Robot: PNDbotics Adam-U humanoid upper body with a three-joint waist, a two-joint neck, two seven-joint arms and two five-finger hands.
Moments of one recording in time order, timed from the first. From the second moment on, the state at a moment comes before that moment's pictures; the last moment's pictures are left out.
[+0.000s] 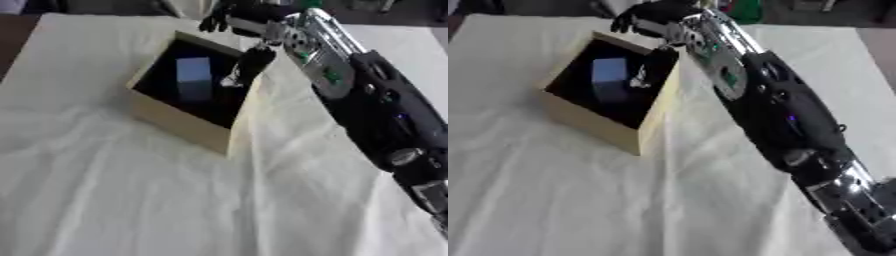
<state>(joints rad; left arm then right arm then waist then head) -0.28 0.31 0.15 -1.98 -0.05 -0.12 0.42 -1.19 -0.34 0.38 -1.17 0.76 -0.07 0.56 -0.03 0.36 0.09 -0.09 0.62</state>
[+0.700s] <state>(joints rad) -0.28 0.31 0.15 -1.98 -0.05 -0.12 0.42 -1.12 -0.45 0.35 -1.45 0.61 -0.01 0.53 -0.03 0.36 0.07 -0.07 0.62</state>
